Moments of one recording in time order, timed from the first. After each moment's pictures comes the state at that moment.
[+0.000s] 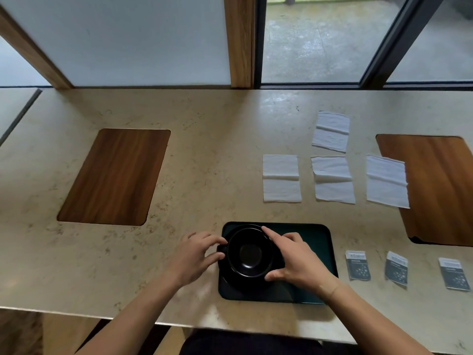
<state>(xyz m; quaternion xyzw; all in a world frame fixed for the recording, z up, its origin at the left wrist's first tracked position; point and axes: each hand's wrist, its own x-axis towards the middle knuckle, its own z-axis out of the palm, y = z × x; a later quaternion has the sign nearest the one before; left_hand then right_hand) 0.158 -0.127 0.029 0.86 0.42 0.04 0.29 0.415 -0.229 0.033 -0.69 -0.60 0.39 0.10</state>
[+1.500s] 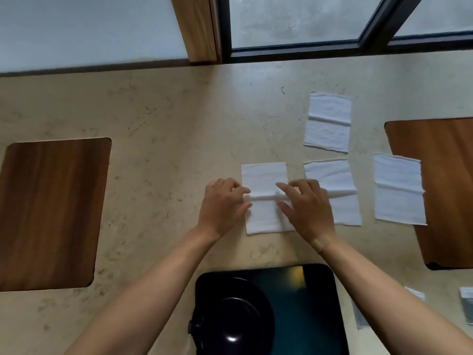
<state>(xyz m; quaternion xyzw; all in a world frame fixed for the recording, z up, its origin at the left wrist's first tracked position) 0.348 0.039 -0.033 0.90 0.39 0.08 0.19 0.535 -0.071 -0.029 -0.80 -0.58 0.09 0.10</state>
